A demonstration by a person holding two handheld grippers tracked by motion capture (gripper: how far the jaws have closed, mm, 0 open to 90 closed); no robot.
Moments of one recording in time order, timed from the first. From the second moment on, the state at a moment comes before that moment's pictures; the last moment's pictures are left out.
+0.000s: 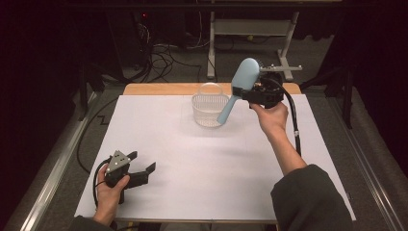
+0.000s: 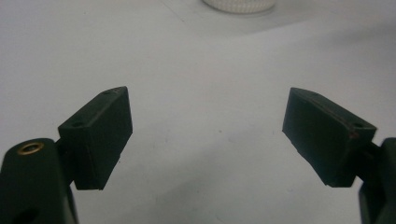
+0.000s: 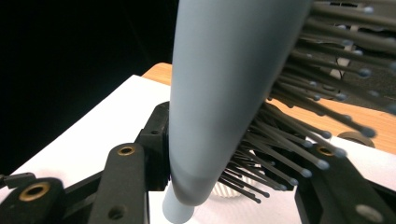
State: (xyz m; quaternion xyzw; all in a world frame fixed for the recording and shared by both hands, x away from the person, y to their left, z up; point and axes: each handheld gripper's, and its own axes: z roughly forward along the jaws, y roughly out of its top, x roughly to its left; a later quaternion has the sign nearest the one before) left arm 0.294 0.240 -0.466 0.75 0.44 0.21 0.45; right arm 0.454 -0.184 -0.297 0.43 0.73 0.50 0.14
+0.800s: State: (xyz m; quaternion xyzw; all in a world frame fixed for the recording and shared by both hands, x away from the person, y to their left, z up) left arm 0.292 0.240 -0.465 0.75 0.44 0.21 0.45; right arm 0.471 -0.172 -0.294 0.45 0.73 0.50 0.16
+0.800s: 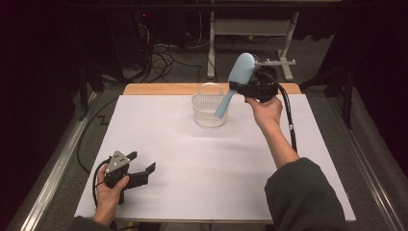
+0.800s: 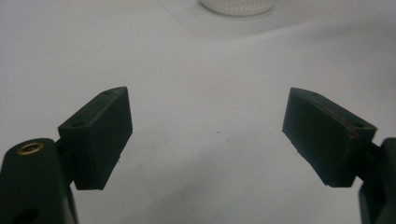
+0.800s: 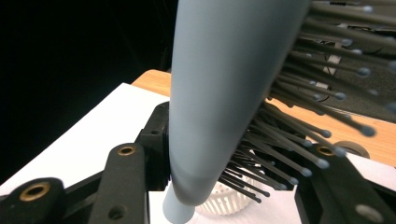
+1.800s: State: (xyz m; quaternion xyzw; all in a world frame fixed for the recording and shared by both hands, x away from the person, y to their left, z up) left arm 0.291 0.239 -0.464 0.75 0.43 0.21 0.45; right arm 0.497 -0.144 -0.296 0.45 0.72 0.49 0.18
